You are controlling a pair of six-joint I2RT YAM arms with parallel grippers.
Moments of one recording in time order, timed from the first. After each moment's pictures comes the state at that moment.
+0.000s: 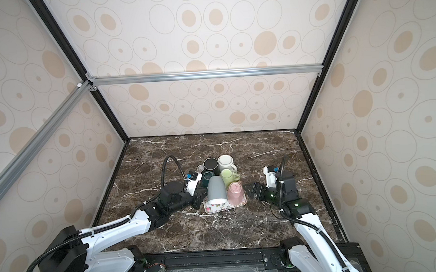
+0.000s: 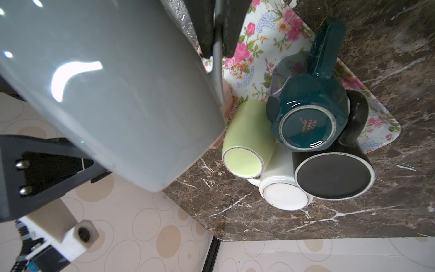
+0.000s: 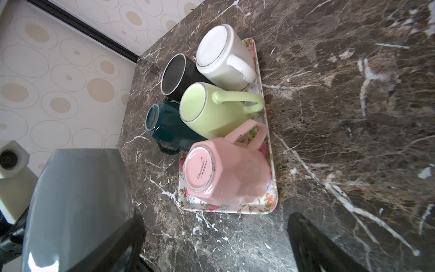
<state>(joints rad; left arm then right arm) -0.81 1.22 0.58 0.25 0.13 -0.31 0.21 0.81 0.57 -0.41 -0.45 0.55</state>
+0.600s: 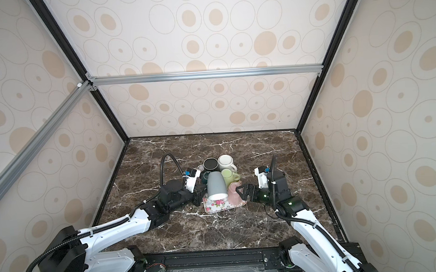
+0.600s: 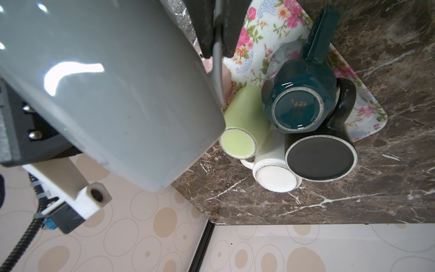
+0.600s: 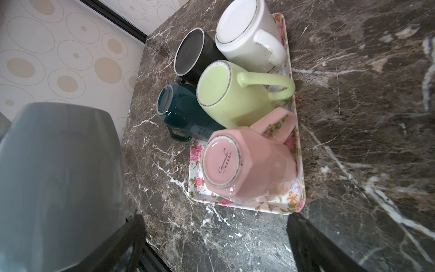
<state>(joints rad) -0.81 1.22 0.62 0.25 0.09 -0.36 0.32 0.85 0.57 -0.36 -0.43 0.58</state>
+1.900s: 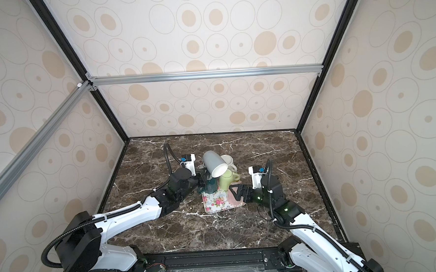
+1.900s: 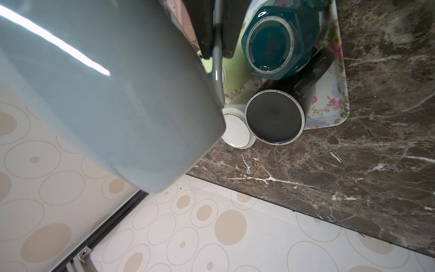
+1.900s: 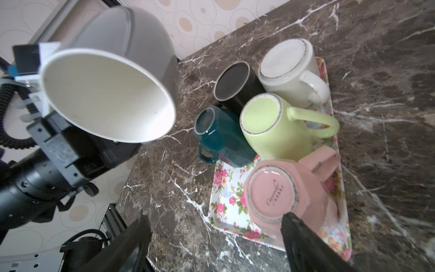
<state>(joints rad) -0.81 1.42 0.81 0.27 -0.22 -0.72 0.52 0.83 0.51 -0.06 -0.27 0.64</state>
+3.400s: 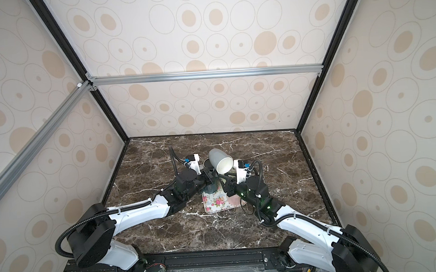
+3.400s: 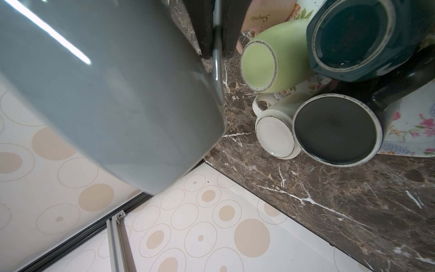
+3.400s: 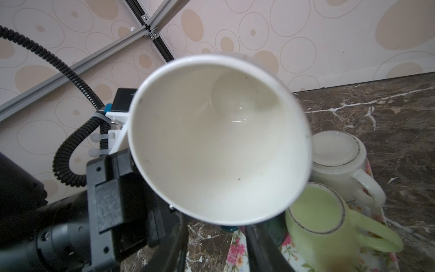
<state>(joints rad) -0.84 1.50 0.83 0.45 -0.17 -0.96 0.71 1.06 0.52 0.41 -0.01 0.50</state>
